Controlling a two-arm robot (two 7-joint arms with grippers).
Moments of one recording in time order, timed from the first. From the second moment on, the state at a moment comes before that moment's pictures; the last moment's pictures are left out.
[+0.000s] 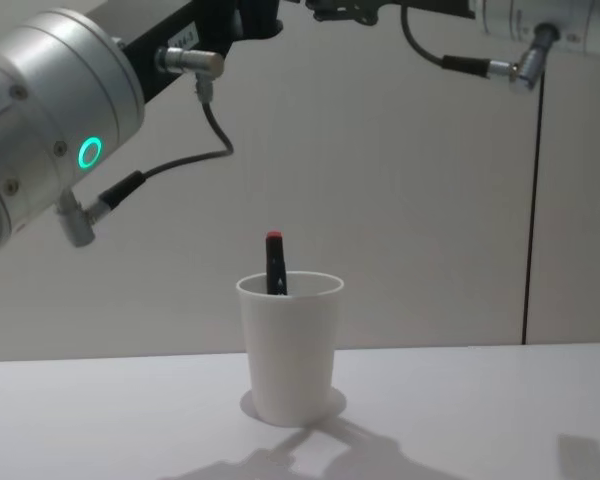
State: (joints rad) left arm -0.17 0.28 0.36 -1.83 -0.19 -0.24 -0.05; right arm 0.50 0.12 -0.34 -1.64 1.02 0.52 0.32
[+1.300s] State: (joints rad) left arm -0.17 0.28 0.36 -1.83 -0.19 -0.24 -0.05; right arm 0.50 0.12 -0.34 -1.63 1.01 0.50 0.32
